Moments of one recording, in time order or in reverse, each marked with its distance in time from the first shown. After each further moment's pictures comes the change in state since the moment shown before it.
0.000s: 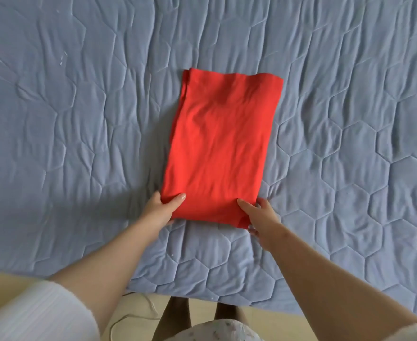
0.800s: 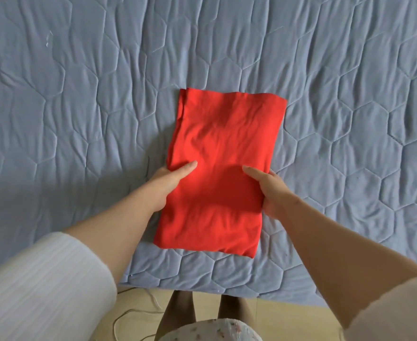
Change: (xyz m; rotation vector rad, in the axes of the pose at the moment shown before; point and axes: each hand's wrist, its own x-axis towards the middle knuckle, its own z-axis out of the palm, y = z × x) left_hand 0.025 0.033 0.004 -0.132 -0.225 -0.051; right_hand 0.022 -0.025 0.007 0.250 -0.130 0.044
